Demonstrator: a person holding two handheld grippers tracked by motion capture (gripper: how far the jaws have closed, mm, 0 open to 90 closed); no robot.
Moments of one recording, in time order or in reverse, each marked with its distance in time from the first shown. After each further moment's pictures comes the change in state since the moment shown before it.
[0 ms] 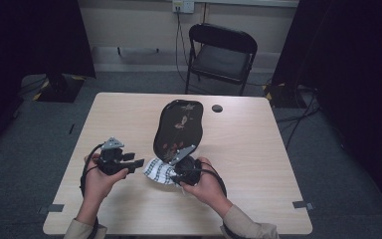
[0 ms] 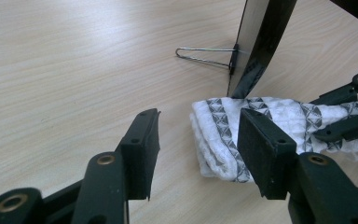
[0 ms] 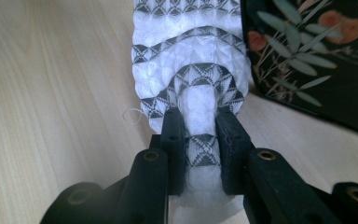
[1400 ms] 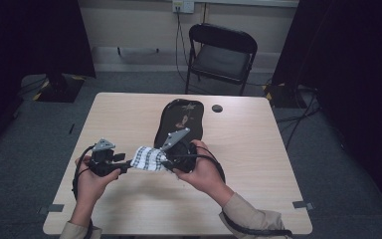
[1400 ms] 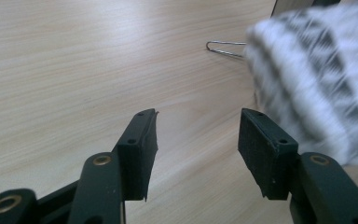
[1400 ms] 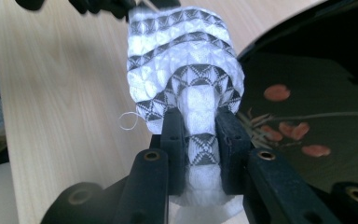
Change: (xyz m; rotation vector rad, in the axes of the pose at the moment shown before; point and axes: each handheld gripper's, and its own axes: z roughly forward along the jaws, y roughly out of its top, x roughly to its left) left arm 0.016 -0.011 -0.012 -0.004 0.072 -0.040; right arm 0.011 0.060 -0.060 -0.085 -0.031 -0.108
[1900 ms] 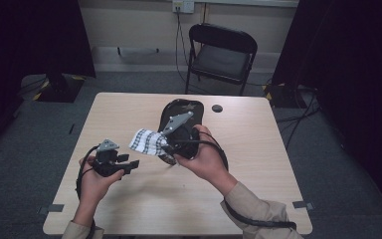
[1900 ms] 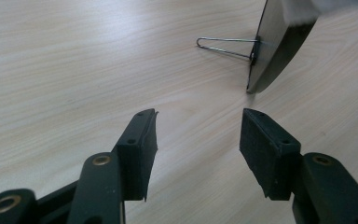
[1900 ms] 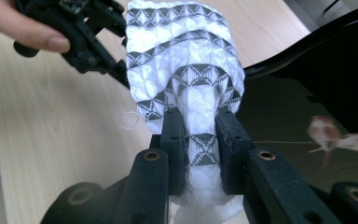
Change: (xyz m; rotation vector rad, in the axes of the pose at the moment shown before) left arm -0.008 0.002 0.006 0.013 -0.026 0.016; right arm -0.015 0.029 -0.033 -0.031 -0.070 -0.013
